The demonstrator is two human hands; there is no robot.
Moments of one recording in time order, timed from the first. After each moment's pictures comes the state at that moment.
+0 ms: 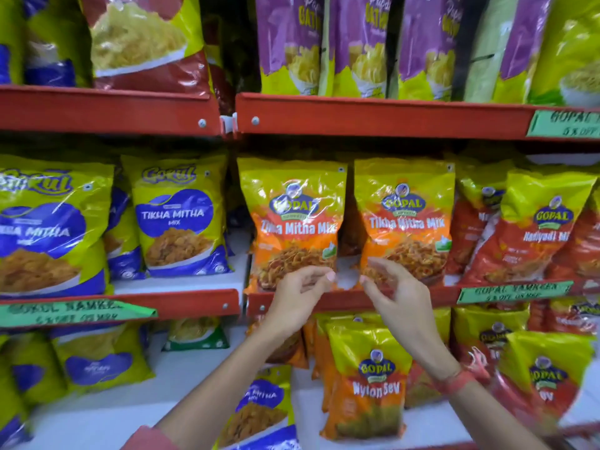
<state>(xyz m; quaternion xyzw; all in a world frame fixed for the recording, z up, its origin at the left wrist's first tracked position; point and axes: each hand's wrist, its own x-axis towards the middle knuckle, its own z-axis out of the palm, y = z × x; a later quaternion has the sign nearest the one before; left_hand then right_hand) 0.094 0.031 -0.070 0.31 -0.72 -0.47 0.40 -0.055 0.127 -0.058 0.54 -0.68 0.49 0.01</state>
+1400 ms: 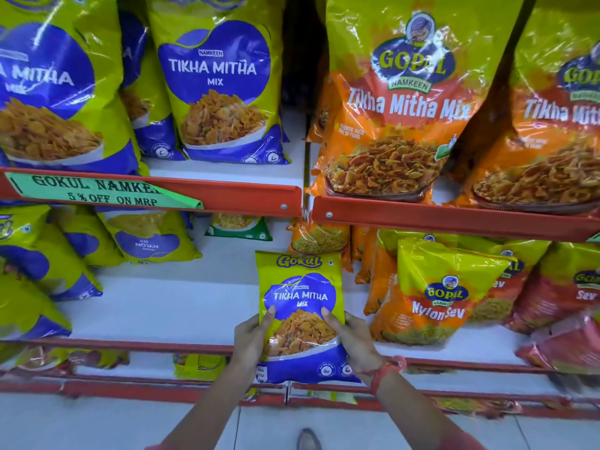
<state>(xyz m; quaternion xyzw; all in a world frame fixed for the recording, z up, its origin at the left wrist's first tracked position) 0.242 0.035 -0.329 0.62 -0.35 -0.61 0.36 0.051 0.066 -0.339 0.27 -0.64 0.49 -0.53</state>
